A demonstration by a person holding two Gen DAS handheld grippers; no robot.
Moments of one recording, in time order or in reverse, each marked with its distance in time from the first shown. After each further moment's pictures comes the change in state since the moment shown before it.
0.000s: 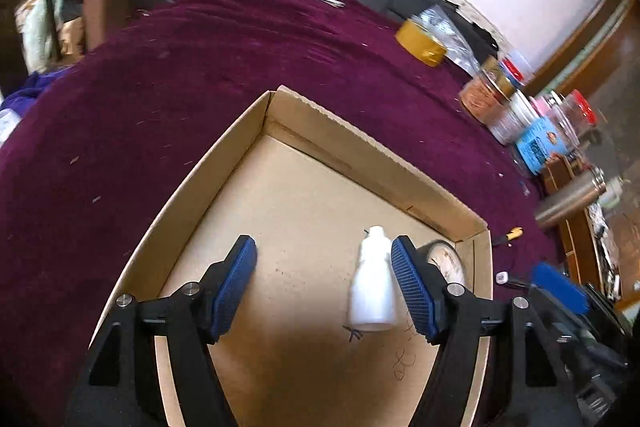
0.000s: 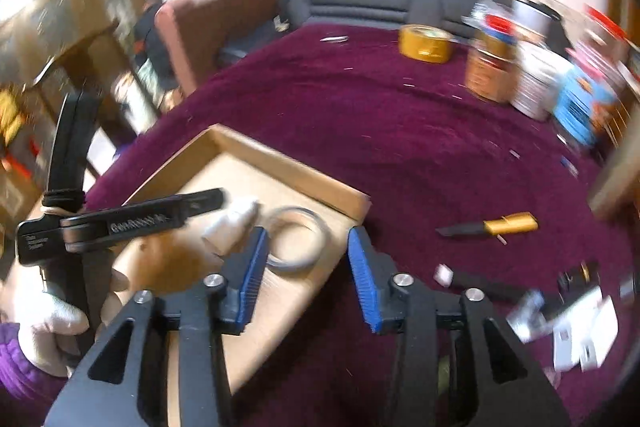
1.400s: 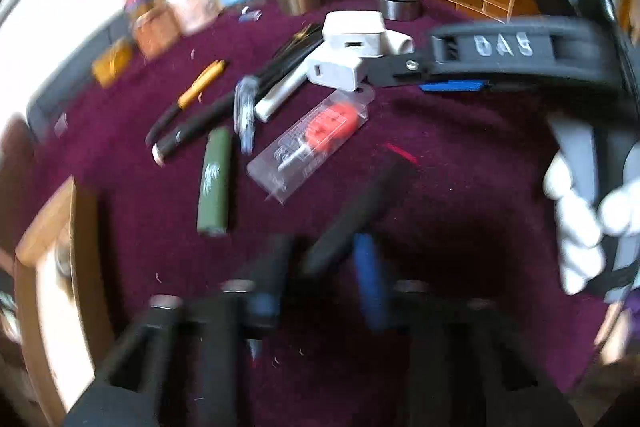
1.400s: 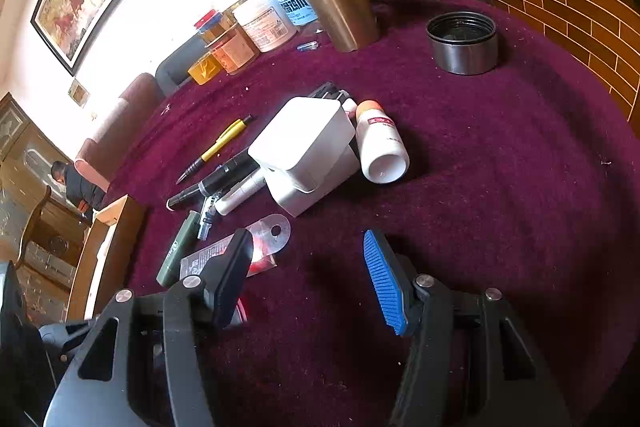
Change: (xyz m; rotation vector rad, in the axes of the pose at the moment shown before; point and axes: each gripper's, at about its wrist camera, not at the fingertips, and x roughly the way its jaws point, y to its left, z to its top) left arm 0.006 -0.269 -0.211 0.989 0.152 -0.038; right arm -0.088 -0.220 -0.153 0.619 -0.133 -0.071
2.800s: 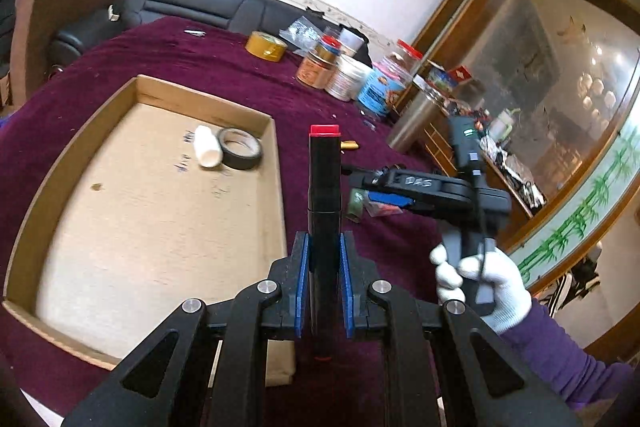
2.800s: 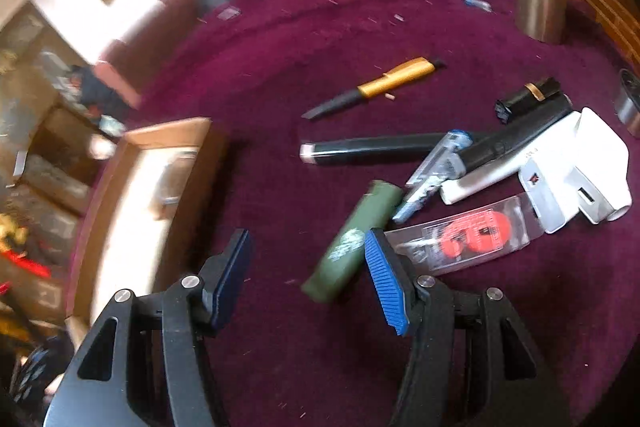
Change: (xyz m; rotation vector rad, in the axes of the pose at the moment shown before) left arm -0.148 0.167 -0.152 -0.684 -0.410 -0.221; right arm 0.087 0.150 0.002 -0.229 0.281 -0.012
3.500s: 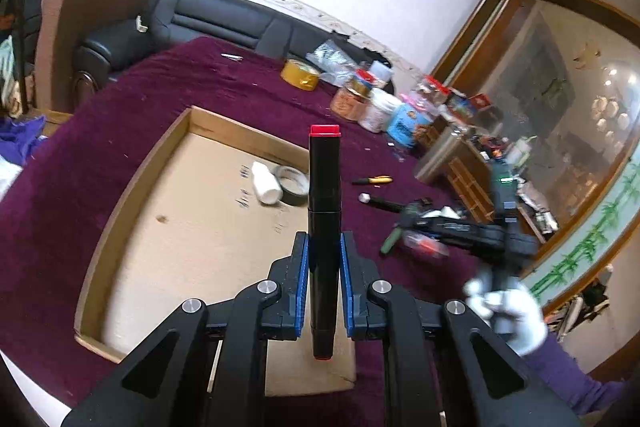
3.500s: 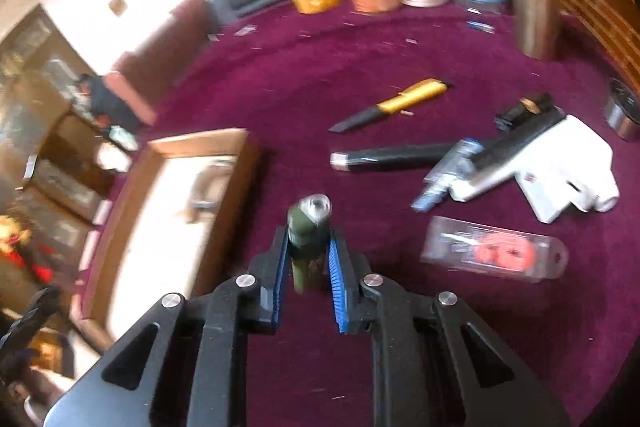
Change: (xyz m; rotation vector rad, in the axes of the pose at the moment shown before) left arm -0.027 0.036 0.026 -0.033 -0.060 0.087; right arm -0.025 0.030 -0.003 -0.024 -0.084 0.100
